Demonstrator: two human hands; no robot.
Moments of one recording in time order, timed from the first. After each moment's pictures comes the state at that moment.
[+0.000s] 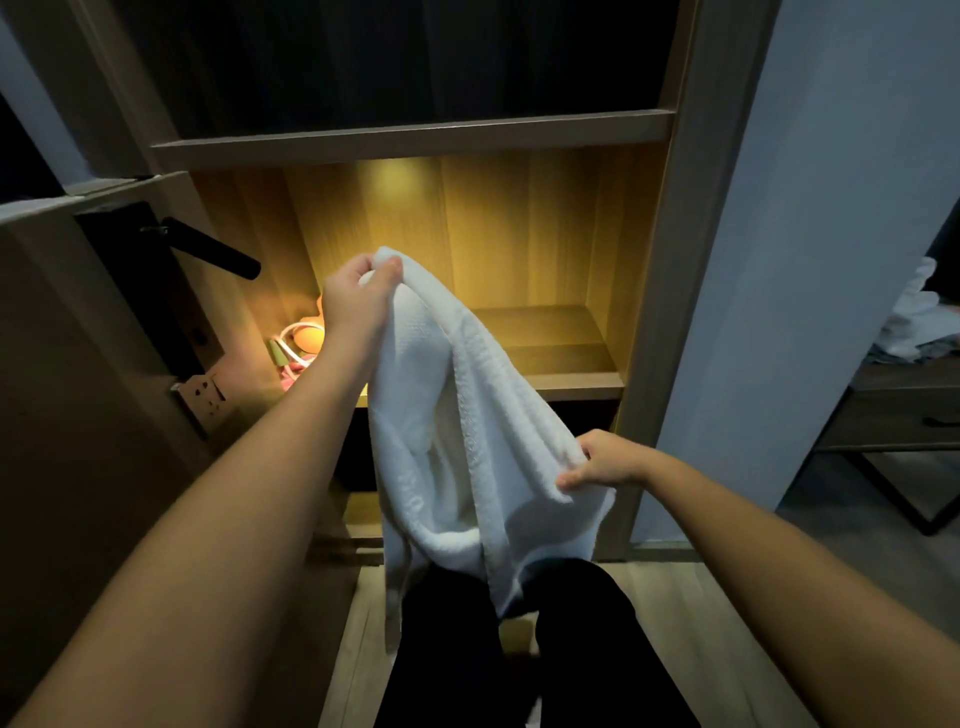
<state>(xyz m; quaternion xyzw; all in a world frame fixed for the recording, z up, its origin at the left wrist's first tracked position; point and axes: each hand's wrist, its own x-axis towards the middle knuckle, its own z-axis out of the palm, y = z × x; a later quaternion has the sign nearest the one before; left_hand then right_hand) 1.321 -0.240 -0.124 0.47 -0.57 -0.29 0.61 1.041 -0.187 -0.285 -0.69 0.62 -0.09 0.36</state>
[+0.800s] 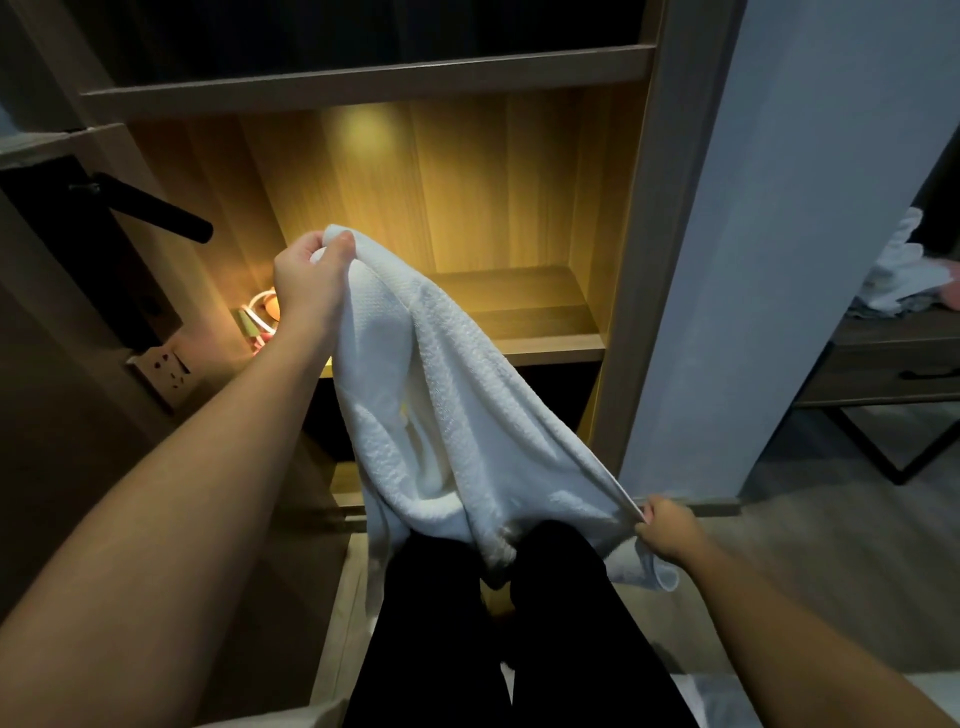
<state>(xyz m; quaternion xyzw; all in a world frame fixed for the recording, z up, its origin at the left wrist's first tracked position) 1.323 -0.243 -0.141 0.51 -0.55 -0.27 0.60 0.970 -0.098 -0.426 -0.53 0.81 -0.04 0.24</state>
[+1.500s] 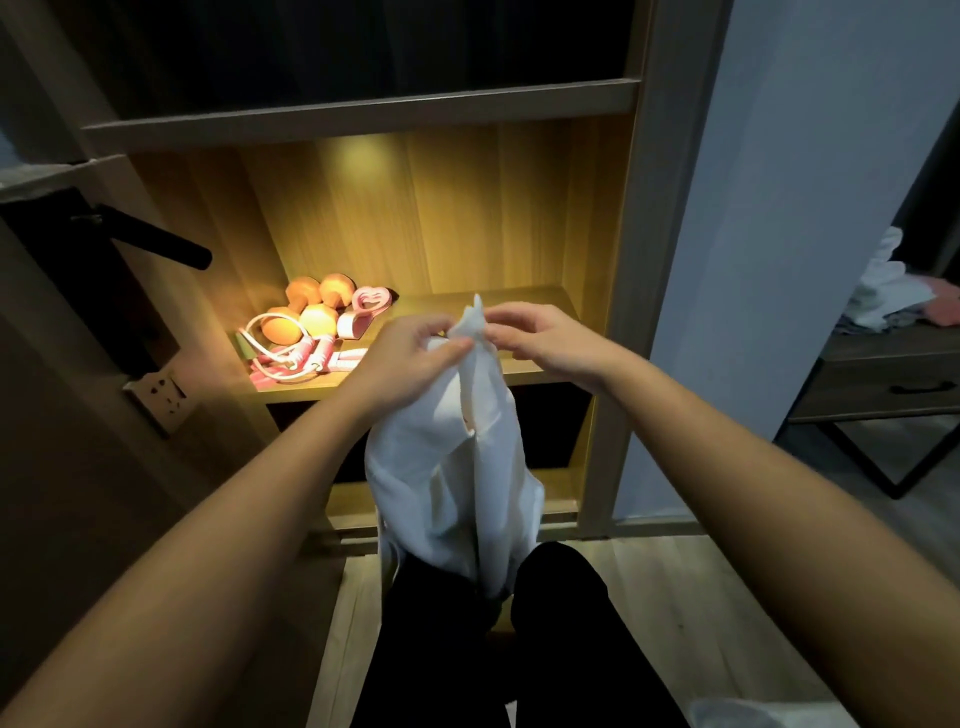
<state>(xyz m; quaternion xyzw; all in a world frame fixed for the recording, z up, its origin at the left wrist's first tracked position) 1.281 -0.195 -0.157 0.36 -0.83 -0.24 0.34 1.083 -0.170 -0.157 -0.70 0.47 -0.37 0.38</state>
